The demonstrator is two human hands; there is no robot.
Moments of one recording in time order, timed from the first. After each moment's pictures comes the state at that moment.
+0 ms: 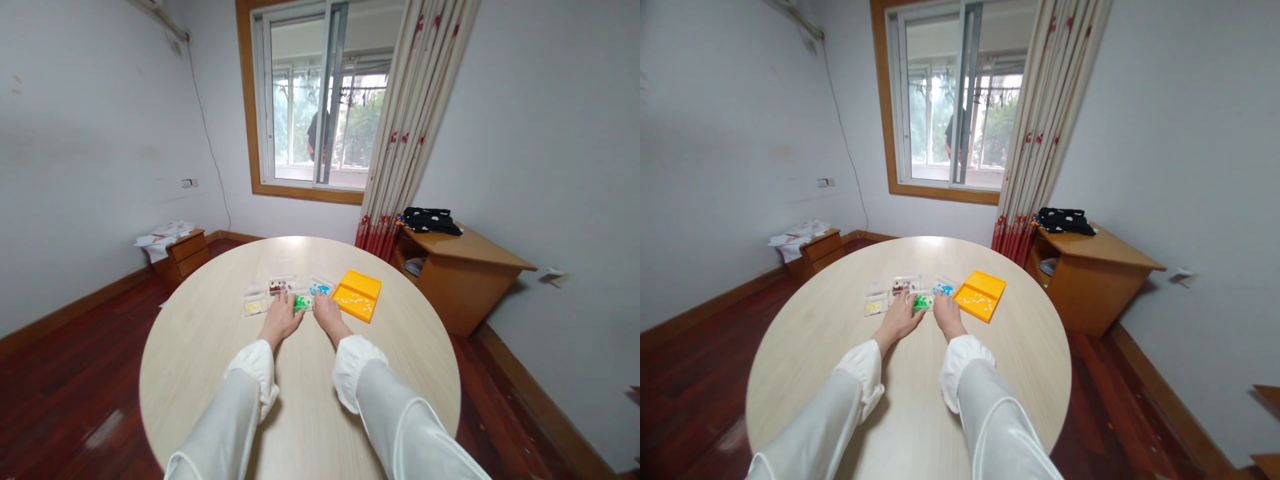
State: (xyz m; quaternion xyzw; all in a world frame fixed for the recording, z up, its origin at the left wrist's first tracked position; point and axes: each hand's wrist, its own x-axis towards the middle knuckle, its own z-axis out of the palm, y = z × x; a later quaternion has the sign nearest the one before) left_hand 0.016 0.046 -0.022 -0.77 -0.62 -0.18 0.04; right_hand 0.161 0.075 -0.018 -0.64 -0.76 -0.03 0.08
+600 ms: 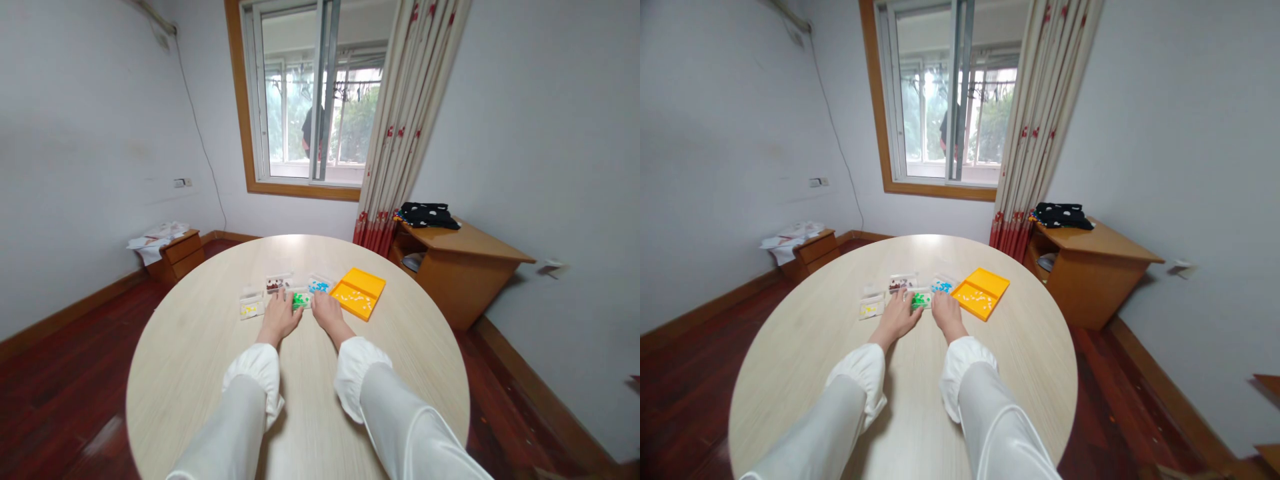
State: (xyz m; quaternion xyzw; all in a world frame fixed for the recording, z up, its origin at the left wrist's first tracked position) left_hand 0.019 0.056 -0.023 -0.76 -0.62 -0.19 0.07; right_hand 0.164 0.082 -0.025 -0.64 -0.76 -0.04 0.11
